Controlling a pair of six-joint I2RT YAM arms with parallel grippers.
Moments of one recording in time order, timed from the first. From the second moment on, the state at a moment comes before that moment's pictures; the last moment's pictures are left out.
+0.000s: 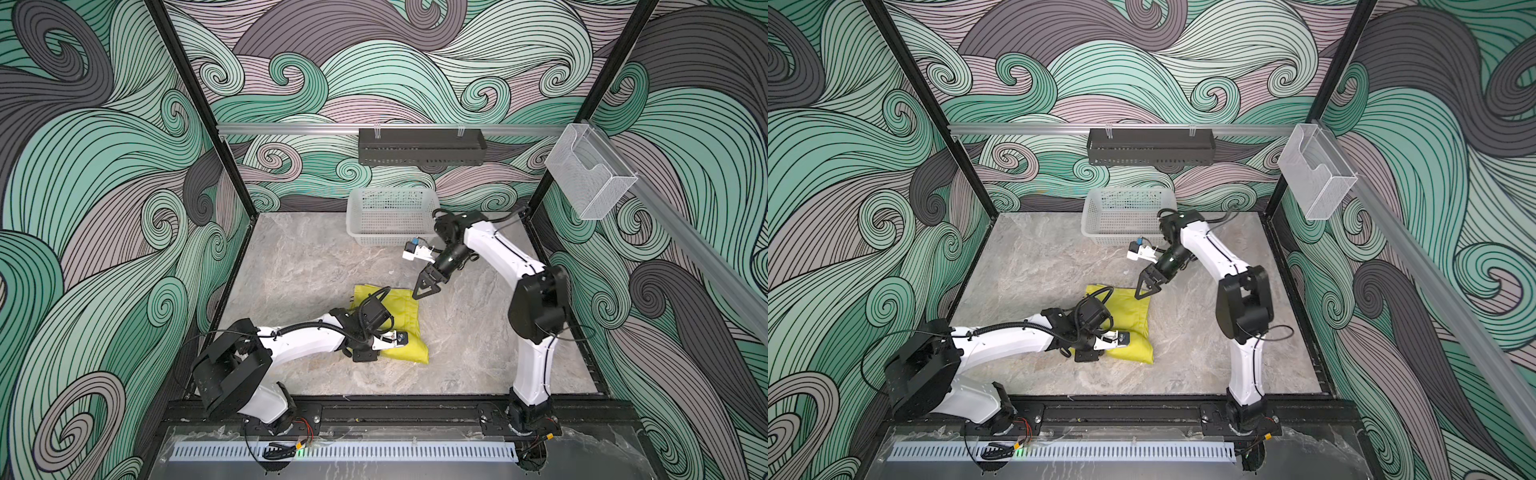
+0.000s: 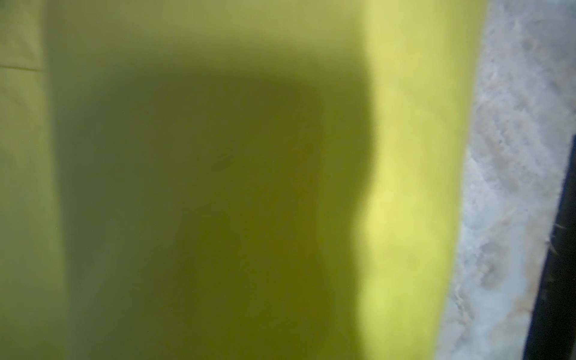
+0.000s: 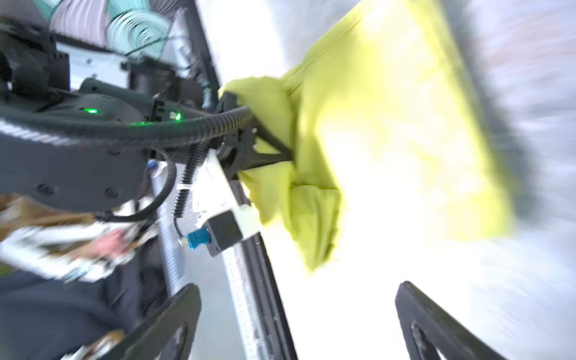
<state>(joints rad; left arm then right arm) -0.87 1.46 0.78 -0.57 0.06 0.66 0.39 1.93 1.79 -1.46 -0.71 -0.64</state>
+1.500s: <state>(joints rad) -0.62 2.14 1.48 -1.47 0.75 1.06 1.19 1.27 0.63 -0.25 0.27 -0.73</state>
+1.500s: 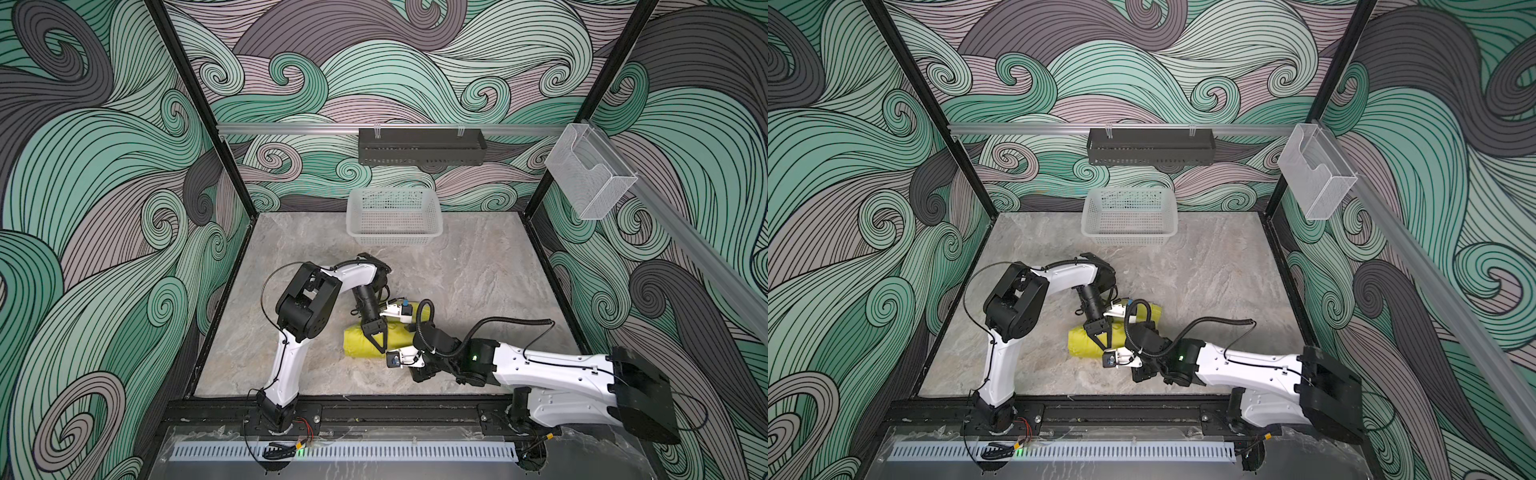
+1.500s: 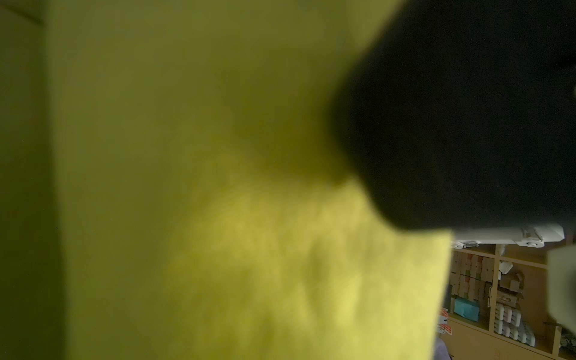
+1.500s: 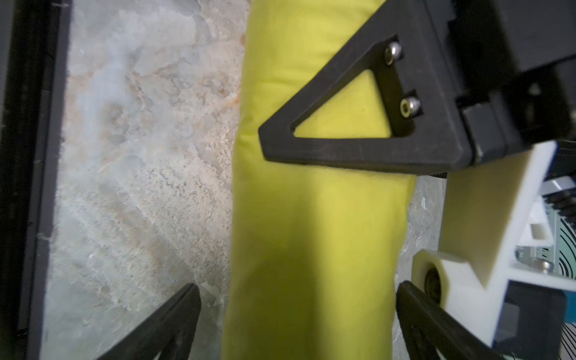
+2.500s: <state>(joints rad) -0.54 1.77 1.19 -1.07 0.48 0.76 1.12 1.63 0.90 -0.38 0.02 -0.64</state>
